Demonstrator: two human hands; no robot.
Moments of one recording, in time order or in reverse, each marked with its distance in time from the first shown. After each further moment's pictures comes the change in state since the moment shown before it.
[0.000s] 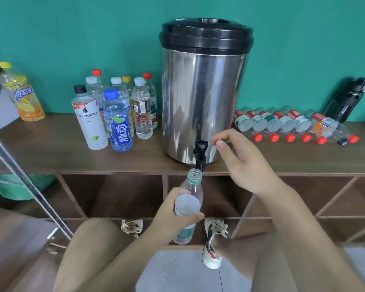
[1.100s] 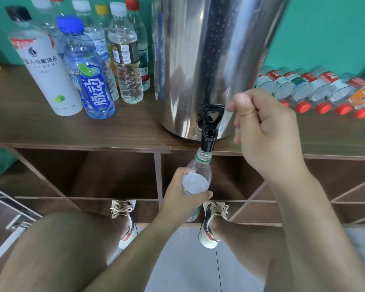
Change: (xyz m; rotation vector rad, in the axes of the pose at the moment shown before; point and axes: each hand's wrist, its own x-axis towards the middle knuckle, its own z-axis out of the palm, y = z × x) left_hand 0.076 -0.063 0.037 -0.114 0.149 -0.104; right_hand 0.020 0.043 0.035 -0.080 0.269 0.011
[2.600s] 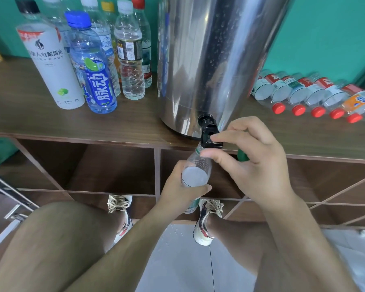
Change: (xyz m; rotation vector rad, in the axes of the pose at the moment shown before) left_hand 0.004 0.006 -0.002 -0.001 -0.032 0.072; right_hand -0.040 0.013 0.004 -0.106 -0.019 -0.304
